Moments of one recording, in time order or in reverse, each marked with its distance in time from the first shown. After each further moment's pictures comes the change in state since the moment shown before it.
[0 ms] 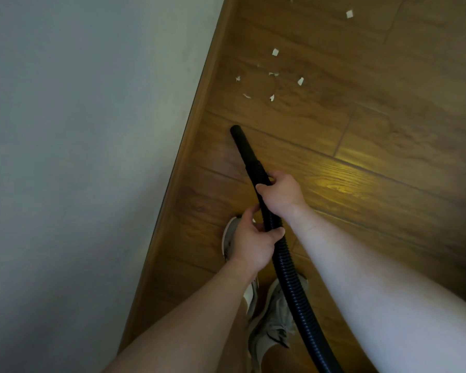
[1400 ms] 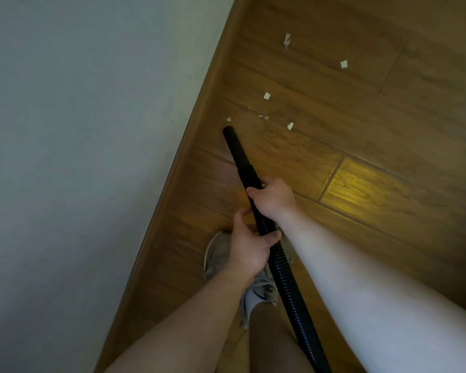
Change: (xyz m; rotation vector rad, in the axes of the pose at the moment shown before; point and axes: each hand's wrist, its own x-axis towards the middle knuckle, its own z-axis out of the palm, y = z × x) left_hand 0.037 0.102 0.060 -0.109 0.103 -0.017; right_hand 0.082 -0.046 -0.071 -0.028 -0.125 -0.015
